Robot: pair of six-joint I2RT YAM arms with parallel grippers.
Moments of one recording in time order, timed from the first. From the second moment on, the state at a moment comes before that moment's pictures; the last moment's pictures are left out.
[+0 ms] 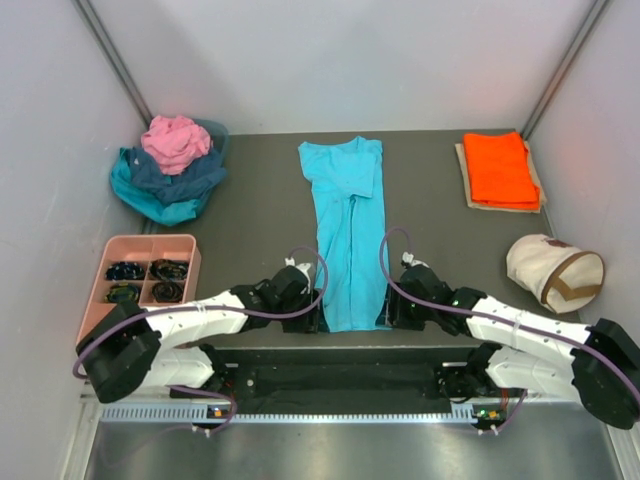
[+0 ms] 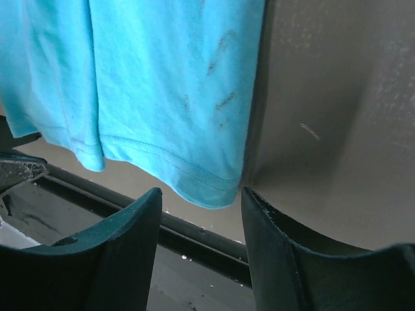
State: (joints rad) left arm -0.90 1.23 0.49 -0.22 0.17 -0.83; right arm 0.82 1.04 0.42 -0.32 -0.06 0.87
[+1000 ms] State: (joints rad) left arm -0.90 1.31 0.54 -0.23 0.13 -0.76; right arm 0.82 1.04 0.42 -0.32 0.01 0.89
